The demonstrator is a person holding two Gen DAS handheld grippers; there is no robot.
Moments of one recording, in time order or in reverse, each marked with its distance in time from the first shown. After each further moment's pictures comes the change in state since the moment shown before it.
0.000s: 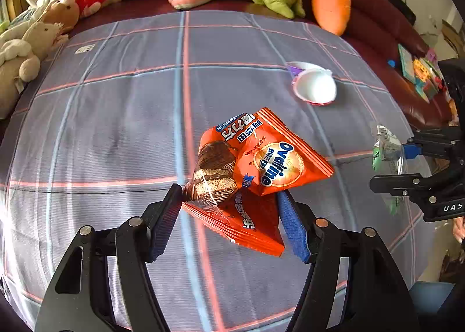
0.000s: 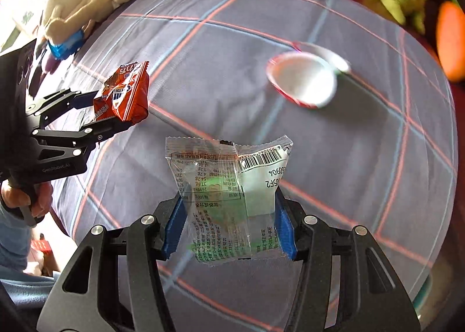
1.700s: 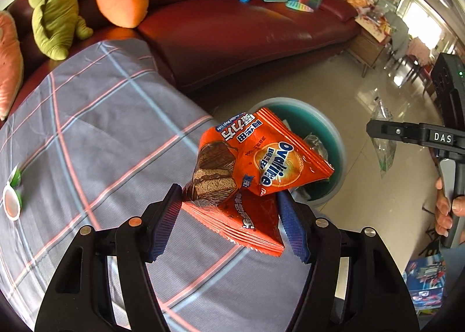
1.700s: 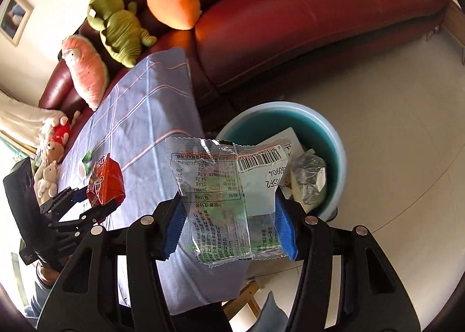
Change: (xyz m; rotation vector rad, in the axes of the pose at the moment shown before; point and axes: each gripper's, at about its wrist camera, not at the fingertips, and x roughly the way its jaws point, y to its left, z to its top) left arm 0.042 -0.450 0.001 0.554 0.080 -0.272; right arm -0.185 -0.322 -0.373 0.934 -0.420 -0.068
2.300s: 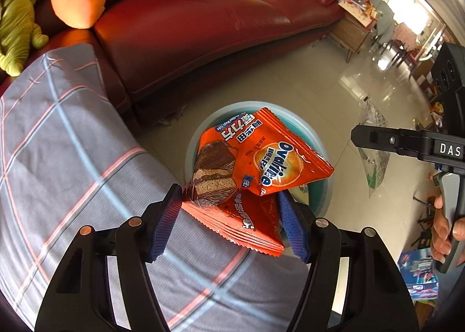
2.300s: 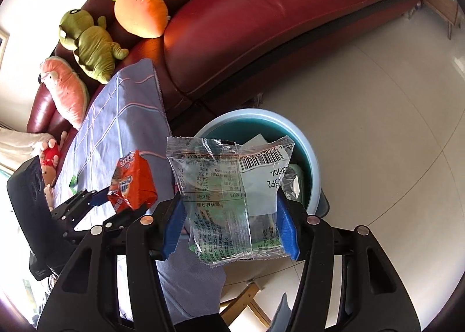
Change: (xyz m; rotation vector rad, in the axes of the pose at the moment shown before) left arm 0.078 -0.052 0.050 0.058 0.068 -0.086; right arm 0.015 -0.044 0.026 0.110 0.017 -0.038
